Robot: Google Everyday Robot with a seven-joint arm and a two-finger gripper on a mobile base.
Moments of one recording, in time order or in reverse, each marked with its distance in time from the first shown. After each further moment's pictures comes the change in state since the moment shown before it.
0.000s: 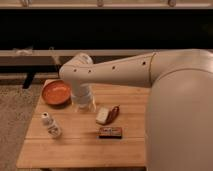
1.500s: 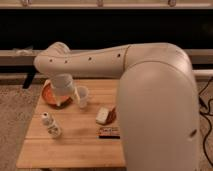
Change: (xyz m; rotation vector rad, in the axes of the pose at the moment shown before) arm -0.030 0.104 -0.040 -0.001 -0.040 -0.152
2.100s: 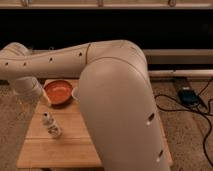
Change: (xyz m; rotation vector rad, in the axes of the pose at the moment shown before) arm 0.025 0.111 -0.014 -0.020 0.001 -0.224
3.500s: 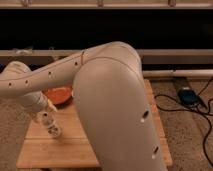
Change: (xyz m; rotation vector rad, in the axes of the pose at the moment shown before) arm 0.021 -0.026 0.055 0.121 0.008 -0.004
